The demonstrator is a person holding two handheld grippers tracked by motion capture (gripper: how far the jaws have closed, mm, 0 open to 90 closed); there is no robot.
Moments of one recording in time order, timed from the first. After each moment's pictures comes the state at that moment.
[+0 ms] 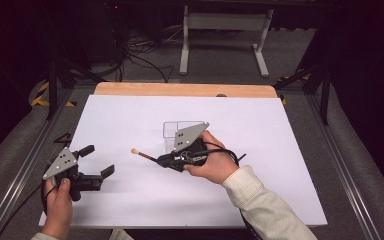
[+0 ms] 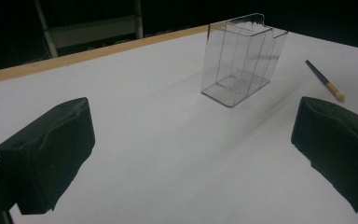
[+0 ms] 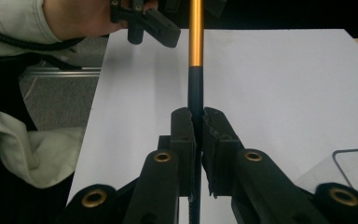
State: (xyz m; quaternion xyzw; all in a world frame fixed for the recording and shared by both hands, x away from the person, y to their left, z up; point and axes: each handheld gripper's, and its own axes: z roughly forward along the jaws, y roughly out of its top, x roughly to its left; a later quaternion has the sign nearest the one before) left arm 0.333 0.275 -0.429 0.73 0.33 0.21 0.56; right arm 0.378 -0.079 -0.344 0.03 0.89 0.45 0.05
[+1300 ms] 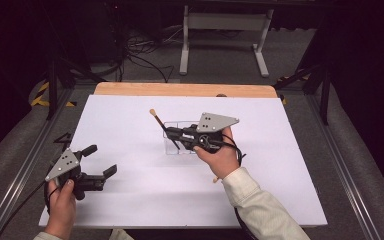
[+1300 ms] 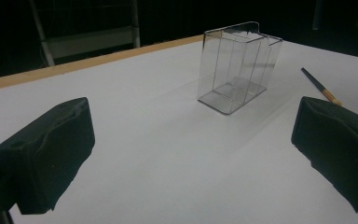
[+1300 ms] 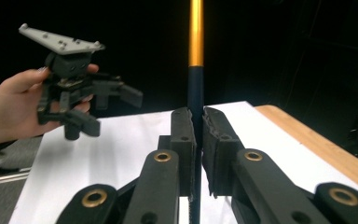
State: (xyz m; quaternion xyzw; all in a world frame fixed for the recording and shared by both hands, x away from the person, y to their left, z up) left arm 0.335 0.271 -0.437 0.72 0.32 0.22 0.57; right arm 0.402 -0.112 -0.344 0.11 0.77 0.61 0.14
